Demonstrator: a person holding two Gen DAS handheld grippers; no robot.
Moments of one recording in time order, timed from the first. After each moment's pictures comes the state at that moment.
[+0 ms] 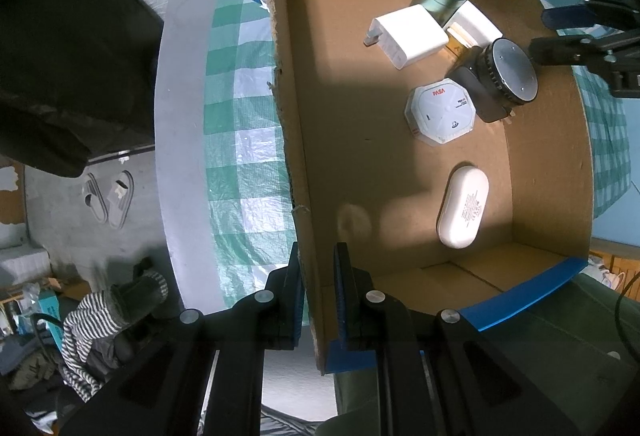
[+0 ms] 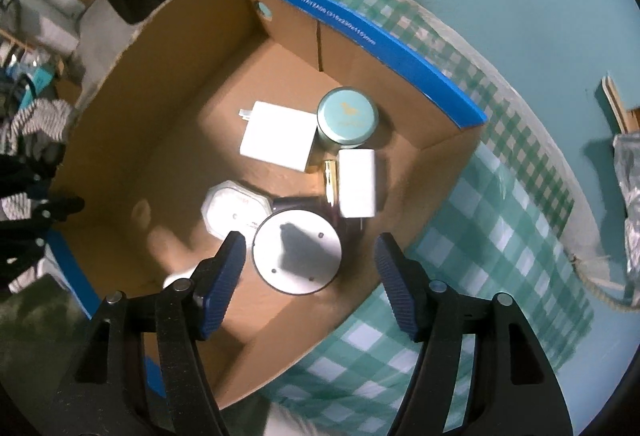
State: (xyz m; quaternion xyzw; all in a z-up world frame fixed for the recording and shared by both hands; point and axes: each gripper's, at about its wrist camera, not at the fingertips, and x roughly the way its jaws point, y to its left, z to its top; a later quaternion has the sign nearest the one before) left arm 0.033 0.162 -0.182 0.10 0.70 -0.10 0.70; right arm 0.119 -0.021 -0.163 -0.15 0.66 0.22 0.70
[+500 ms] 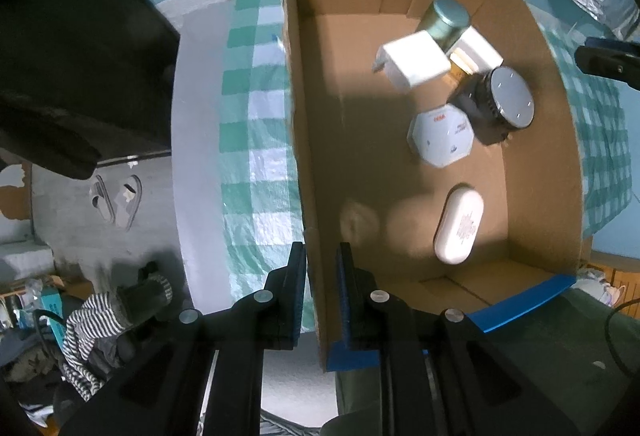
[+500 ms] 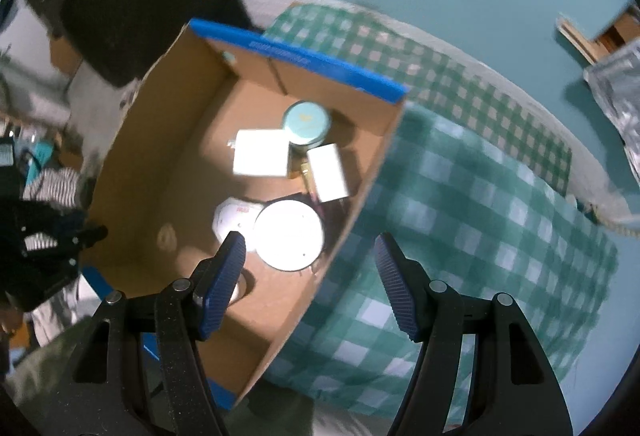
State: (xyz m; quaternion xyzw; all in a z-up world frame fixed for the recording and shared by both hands) left arm 0.043 0.161 -0.158 0.10 0.68 -0.08 0.72; right arm 0.106 -0.061 -0.121 -0.05 0.64 0.15 0.75
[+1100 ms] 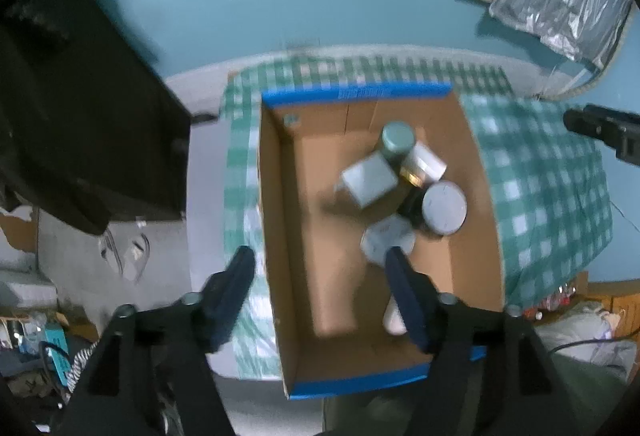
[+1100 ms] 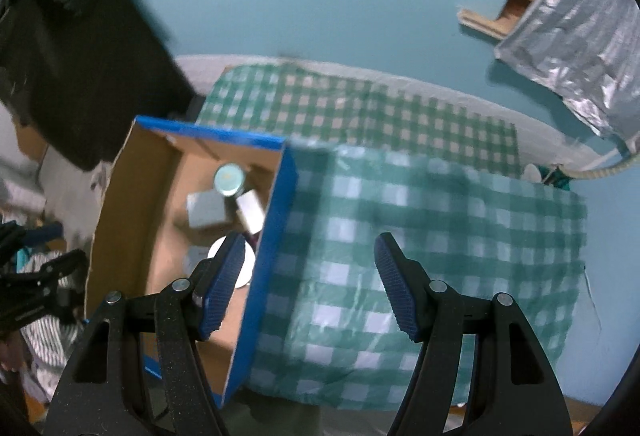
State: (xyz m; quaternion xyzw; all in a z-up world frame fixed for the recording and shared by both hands) left arm 0.072 0.111 -0.068 0.10 0.58 -0.10 0.80; right arm 0.094 -0.132 -0.056 0.02 0.58 0.04 0.82
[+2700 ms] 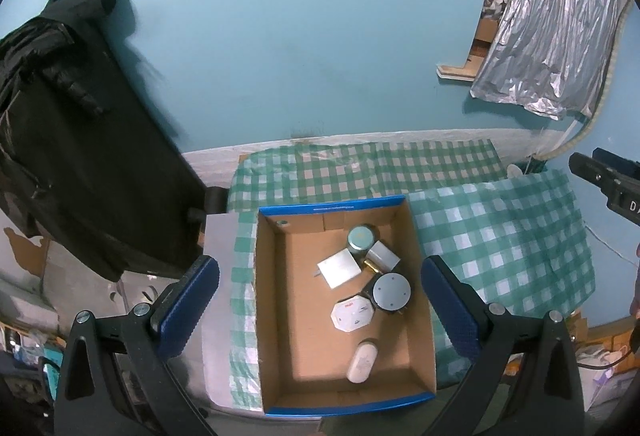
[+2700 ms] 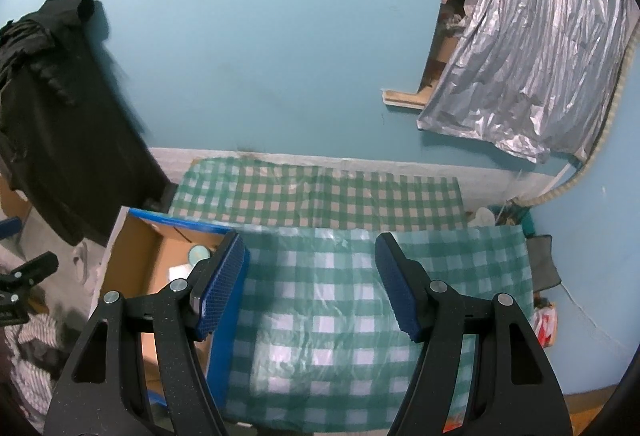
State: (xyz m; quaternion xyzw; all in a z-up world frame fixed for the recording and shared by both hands) left arm 0.058 0.069 0.034 0.08 0.47 -0.08 0.87; right arm 0.053 -0.184 0.045 0.02 0.45 -0.03 0.89
